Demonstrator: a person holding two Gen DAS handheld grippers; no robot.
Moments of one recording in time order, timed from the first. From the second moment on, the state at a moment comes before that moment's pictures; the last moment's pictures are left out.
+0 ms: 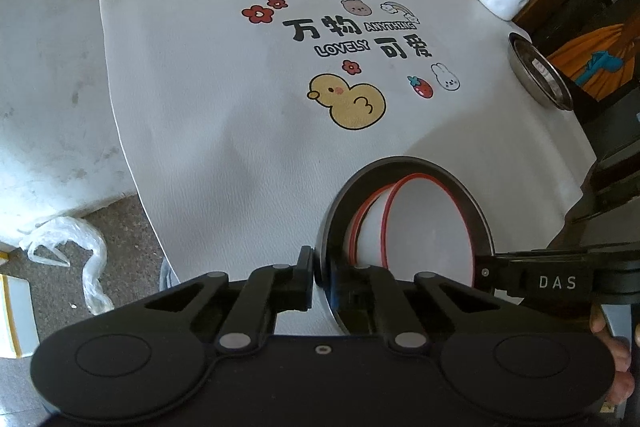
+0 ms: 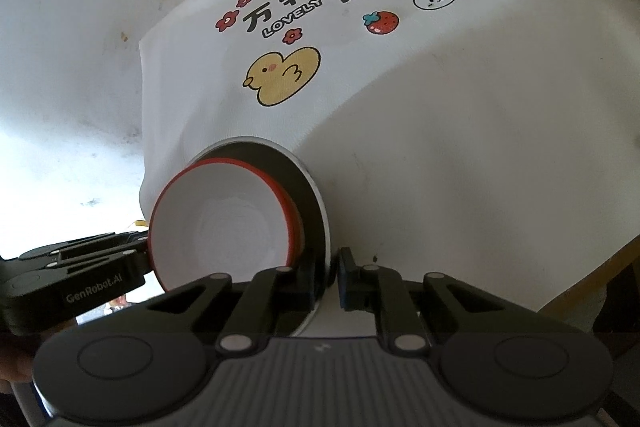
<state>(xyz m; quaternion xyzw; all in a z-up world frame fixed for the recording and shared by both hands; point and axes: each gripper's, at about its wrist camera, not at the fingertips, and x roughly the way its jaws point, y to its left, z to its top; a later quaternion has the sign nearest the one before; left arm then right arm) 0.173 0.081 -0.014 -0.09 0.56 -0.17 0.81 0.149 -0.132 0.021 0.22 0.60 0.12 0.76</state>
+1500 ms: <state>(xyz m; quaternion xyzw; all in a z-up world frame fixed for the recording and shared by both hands) 0.300 -0.161 0.016 -0.06 0.53 -0.29 0.80 0.218 -0.387 0.027 0.31 0.53 0.00 0.79</state>
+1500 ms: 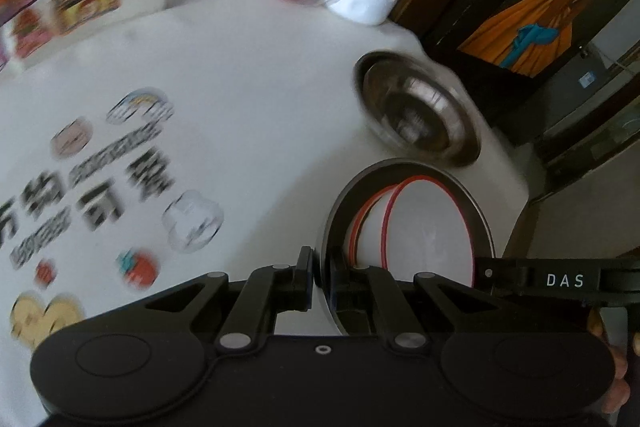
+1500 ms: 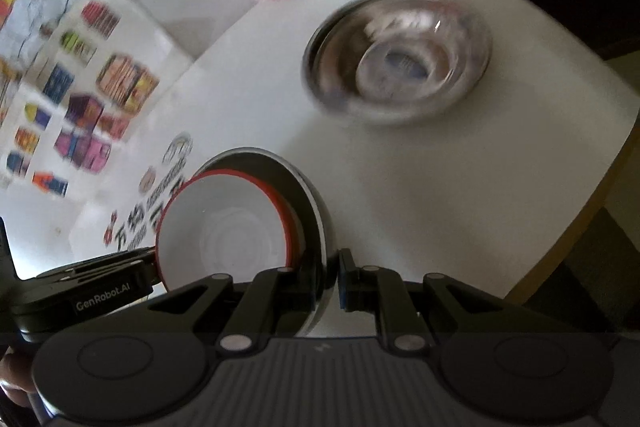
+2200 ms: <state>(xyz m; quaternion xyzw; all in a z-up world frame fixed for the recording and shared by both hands) 0.390 -0.281 0.018 -0.05 0.49 -0.32 0.81 0.292 -0.494 0.011 0.33 0.49 -0.06 0.81</state>
